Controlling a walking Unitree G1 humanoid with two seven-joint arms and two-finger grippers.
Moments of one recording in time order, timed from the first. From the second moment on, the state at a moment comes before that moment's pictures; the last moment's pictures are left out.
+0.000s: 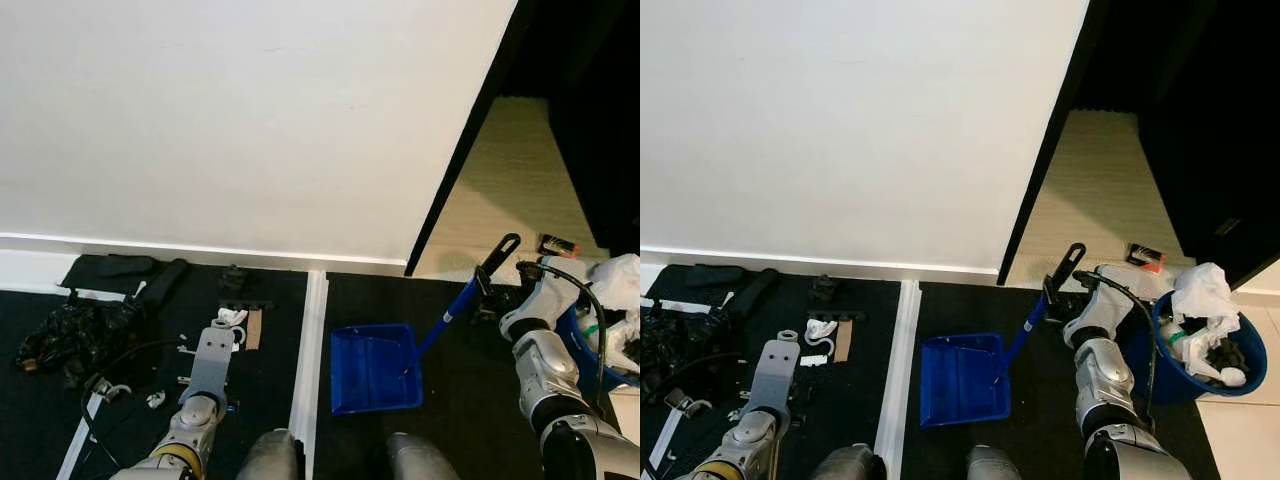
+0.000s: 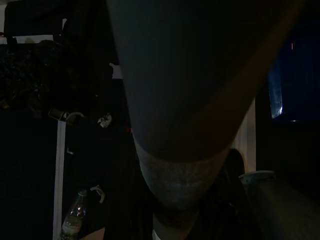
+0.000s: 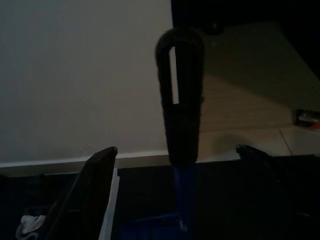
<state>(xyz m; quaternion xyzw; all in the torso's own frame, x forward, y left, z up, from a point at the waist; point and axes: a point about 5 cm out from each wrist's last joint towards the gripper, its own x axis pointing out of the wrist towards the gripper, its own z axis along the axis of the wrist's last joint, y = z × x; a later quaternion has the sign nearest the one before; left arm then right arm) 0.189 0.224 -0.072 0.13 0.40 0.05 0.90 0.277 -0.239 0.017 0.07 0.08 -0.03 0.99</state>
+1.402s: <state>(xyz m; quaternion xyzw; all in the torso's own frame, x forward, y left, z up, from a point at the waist) 0.216 0.252 -0.021 0.14 0.22 0.13 0.96 0.327 -0.242 0.071 -0.01 0.05 0.01 1.00</state>
